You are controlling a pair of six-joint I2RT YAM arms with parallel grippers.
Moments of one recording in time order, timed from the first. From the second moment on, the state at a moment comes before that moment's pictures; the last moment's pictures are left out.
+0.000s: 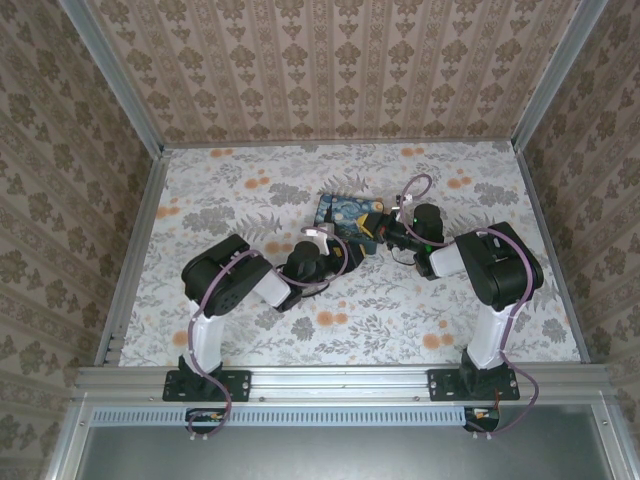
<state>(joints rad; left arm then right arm) -0.84 2.02 0.68 1.09 0.15 -0.86 0.25 1.88 0.68 0.98 -0.68 1.19</state>
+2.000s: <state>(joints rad) -0.76 1.99 0.68 1.07 0.28 -1.11 0.24 1.67 0.34 0.91 -0.78 1.08</state>
